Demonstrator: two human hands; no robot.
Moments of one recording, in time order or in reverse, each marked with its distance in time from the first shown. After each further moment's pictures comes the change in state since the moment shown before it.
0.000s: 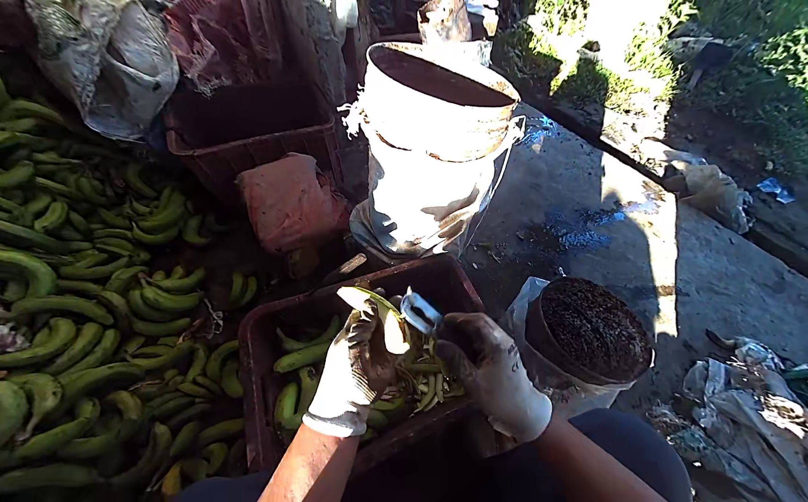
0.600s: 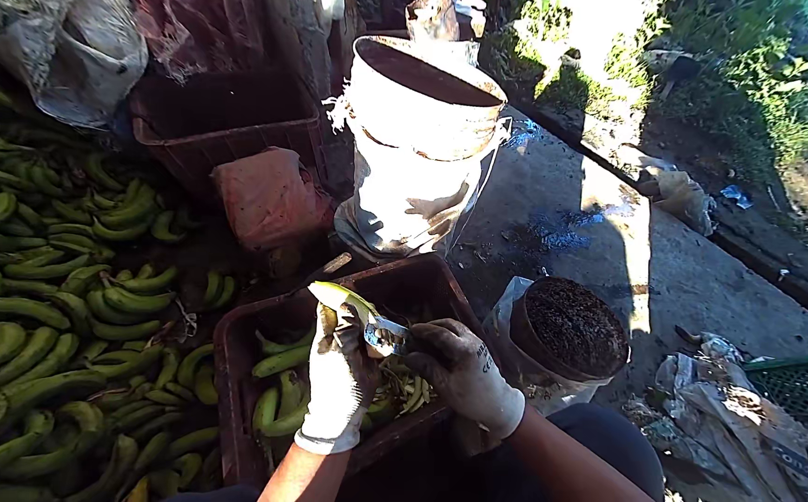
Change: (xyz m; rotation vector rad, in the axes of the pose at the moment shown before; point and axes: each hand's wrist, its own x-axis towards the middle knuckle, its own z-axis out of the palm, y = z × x) left_hand -0.007 -0.006 0.016 0.238 0.106 0.301; right_hand 0.002 0.001 0.012 -0.041 -0.085 -0.112
